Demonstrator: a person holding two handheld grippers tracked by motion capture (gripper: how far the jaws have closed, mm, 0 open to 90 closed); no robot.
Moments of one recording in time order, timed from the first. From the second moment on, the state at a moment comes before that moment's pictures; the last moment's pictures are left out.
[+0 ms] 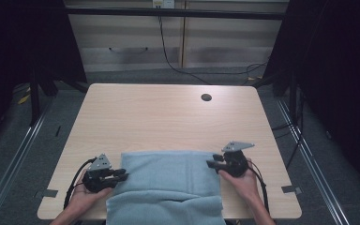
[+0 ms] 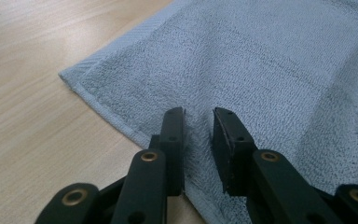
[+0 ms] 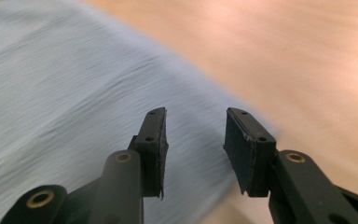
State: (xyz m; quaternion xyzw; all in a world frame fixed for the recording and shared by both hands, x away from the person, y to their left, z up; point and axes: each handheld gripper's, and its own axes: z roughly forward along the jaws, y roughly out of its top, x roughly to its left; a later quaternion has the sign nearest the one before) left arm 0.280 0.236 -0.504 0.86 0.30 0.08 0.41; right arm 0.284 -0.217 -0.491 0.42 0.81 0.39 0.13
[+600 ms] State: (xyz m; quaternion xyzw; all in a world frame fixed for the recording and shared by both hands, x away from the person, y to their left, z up) left arm 0.303 0.250 -0.492 0.84 0.32 0.06 0.43; right arm 0.311 -0.219 -0.504 0.44 0.81 0.35 0.16
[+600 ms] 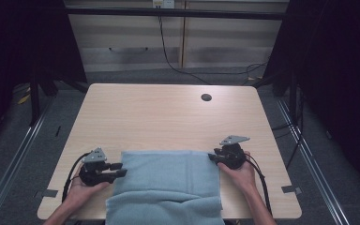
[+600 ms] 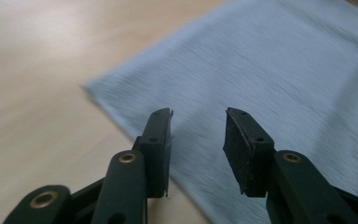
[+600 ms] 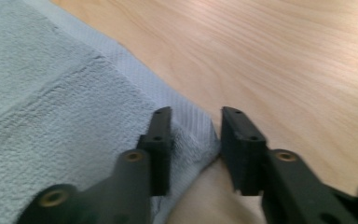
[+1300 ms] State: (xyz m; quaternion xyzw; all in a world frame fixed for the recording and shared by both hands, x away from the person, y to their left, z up) left arm 0.347 0.227 -0.504 0.86 0.32 0.11 0.38; right arm 0.311 -0.222 -0.508 0.44 0.80 0.39 0.13
